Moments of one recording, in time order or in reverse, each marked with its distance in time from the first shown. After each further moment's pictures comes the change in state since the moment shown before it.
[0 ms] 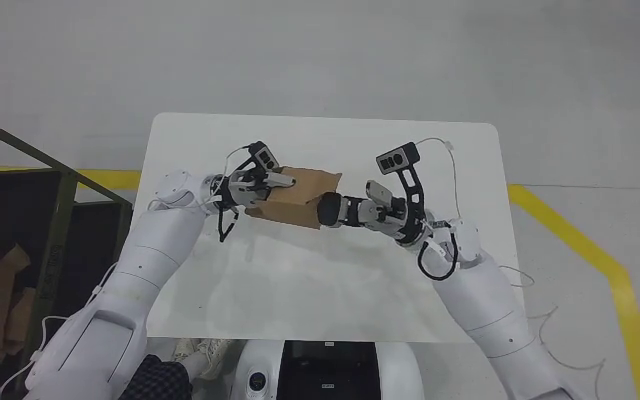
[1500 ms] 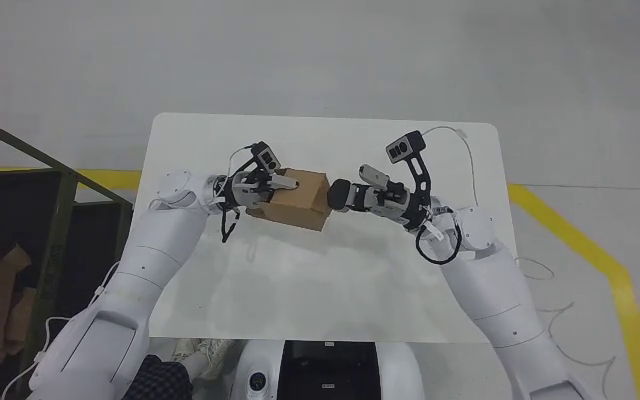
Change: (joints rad) left arm 0.007 -0.013 -0.019 -0.014 0.052 -0.001 0.000; right arm 0.052 0.006 0.044 0.039 -0.199 0.059 -0.073
